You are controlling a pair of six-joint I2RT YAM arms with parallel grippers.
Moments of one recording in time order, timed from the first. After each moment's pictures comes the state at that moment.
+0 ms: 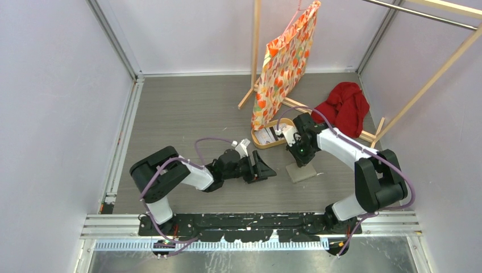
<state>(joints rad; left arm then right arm) -0.94 1.71 0.53 0.83 0.28 -1.23 0.36 1.50 0.90 -0.76 -0.10 -0.41</state>
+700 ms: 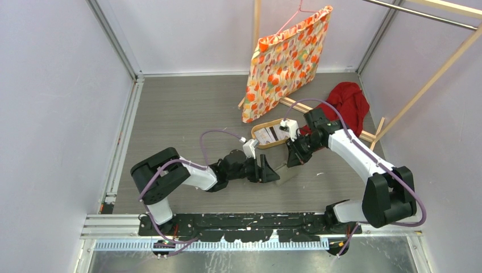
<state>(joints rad) -1.00 1.73 0.60 0.78 0.22 -0.93 0.28 1.35 0.94 -0.87 -0.59 -0.40</state>
